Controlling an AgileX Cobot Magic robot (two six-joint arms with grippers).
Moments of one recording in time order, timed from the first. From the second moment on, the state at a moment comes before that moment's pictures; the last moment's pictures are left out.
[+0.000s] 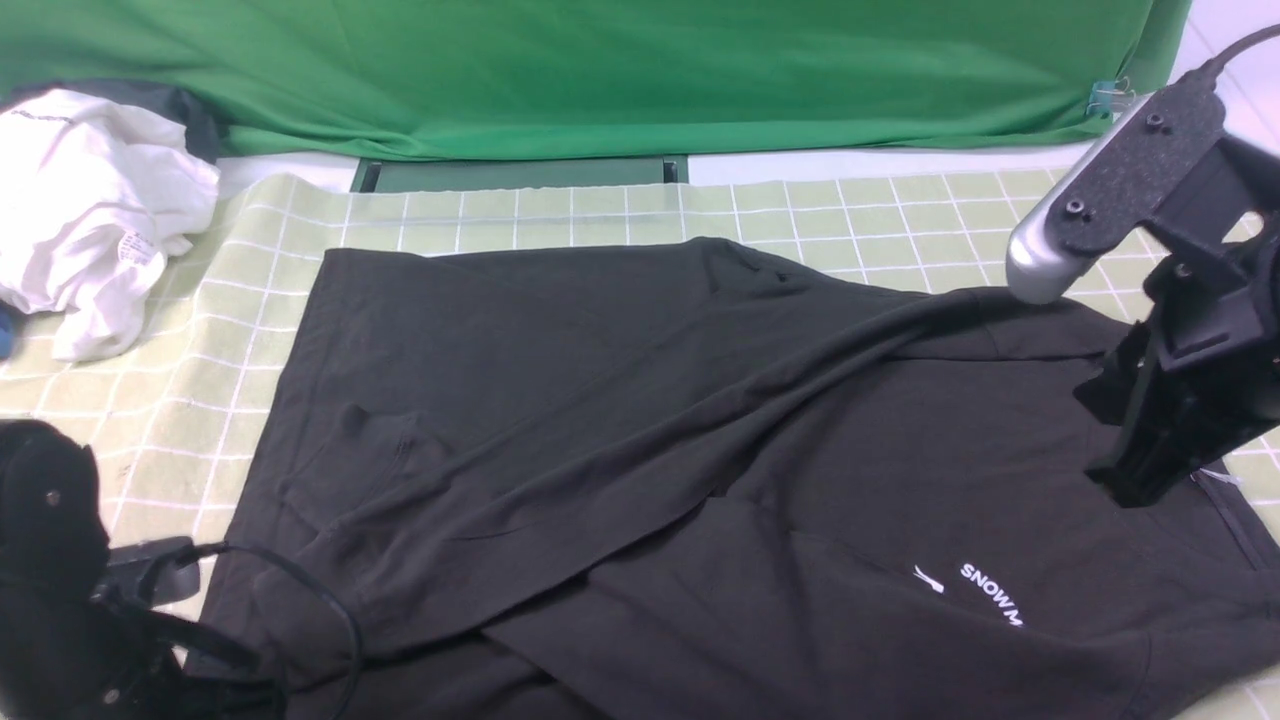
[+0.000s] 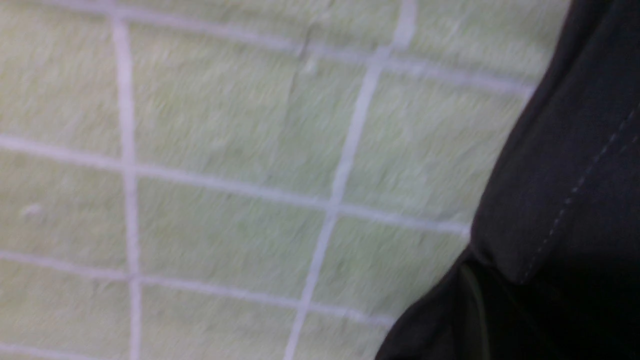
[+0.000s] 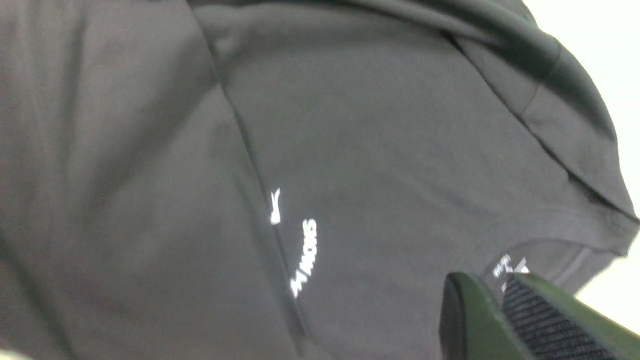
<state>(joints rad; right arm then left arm) 0.59 1.23 -1.08 -0.12 0.96 -0.17 0.00 1.44 -0.56 -0.06 0.98 -0.25</state>
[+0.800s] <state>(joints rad) 0.93 1.38 -0.71 0.22 0.71 -0.35 0.00 1.13 -0.59 -0.06 1.11 -0.22</state>
